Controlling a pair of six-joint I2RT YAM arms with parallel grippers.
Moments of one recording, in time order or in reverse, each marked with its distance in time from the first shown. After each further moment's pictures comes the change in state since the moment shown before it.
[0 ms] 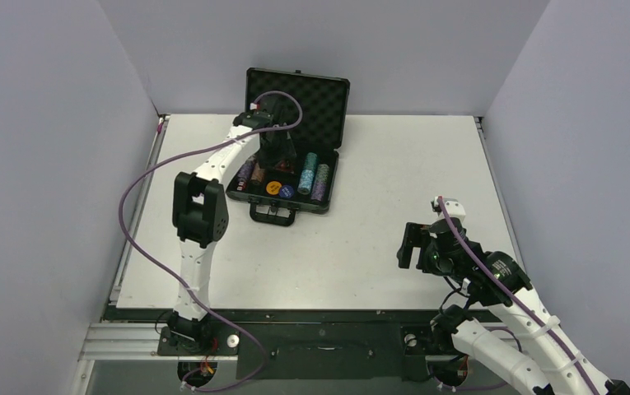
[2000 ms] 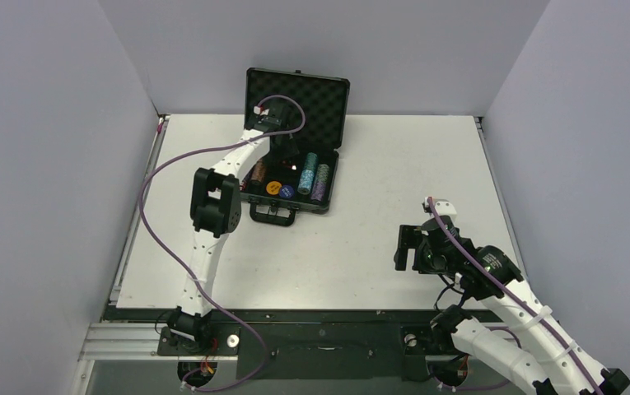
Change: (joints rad) left arm 0.013 0.249 0.179 0.108 -0.121 -0.059; right arm 0.019 0.050 -0.012 0.000 -0.013 -0.019
